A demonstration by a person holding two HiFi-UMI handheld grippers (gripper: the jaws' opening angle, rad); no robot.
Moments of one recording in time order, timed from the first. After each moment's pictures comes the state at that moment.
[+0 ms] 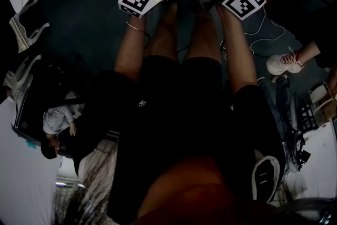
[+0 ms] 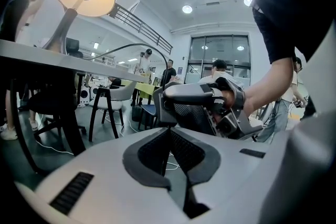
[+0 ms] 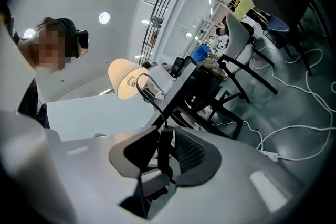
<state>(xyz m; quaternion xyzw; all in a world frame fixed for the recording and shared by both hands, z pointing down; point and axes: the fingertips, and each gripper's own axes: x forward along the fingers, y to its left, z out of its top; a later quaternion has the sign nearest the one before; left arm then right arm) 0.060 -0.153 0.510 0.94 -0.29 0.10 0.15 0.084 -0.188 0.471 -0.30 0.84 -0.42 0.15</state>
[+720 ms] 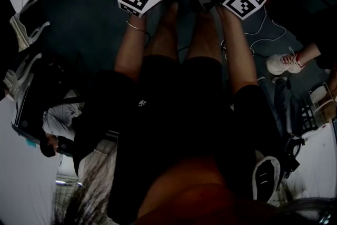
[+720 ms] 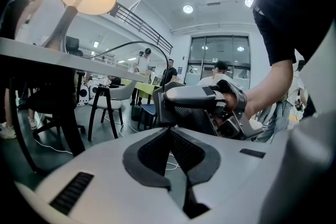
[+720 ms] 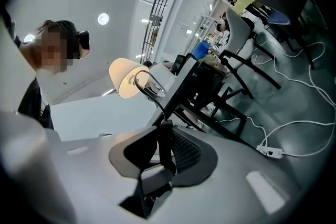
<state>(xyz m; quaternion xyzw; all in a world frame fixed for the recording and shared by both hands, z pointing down) 0.061 -0.154 0.506 0.94 -0.28 0.10 0.15 0.078 -0.183 0.470 -0.28 0.85 -0.43 0.15</state>
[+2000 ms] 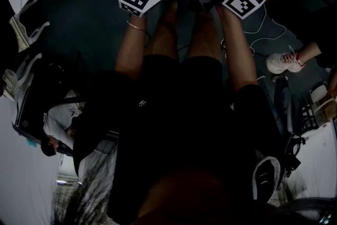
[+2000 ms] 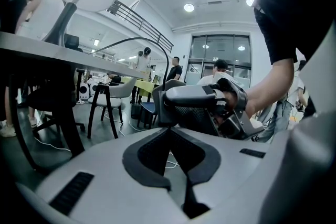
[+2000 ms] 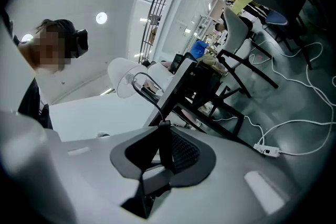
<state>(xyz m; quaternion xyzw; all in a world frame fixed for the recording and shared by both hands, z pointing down) 0.061 -0.153 0.510 0.94 -0.28 0.11 0.15 0.078 -0.182 0.474 -0.28 0.84 -0.43 0.14</state>
